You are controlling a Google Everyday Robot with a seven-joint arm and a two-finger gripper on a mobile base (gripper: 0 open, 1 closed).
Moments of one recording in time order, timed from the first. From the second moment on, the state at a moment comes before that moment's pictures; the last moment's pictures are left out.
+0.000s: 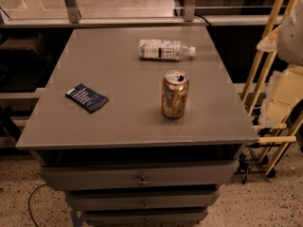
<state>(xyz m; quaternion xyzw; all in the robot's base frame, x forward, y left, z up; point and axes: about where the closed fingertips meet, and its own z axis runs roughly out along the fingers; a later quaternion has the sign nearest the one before) 0.438 -0.217 0.977 -0.60 0.78 -0.04 0.16</state>
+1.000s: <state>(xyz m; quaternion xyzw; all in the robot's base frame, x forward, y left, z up) 0.503 -0.230 0.998 -0.61 0.76 -0.01 0.22</state>
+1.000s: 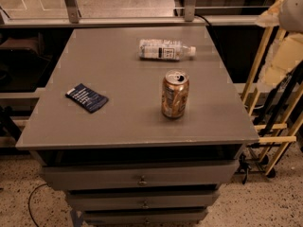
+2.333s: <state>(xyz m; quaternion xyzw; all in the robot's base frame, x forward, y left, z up) 0.635 -0.214 0.960 -0.55 0.77 0.05 0.33</state>
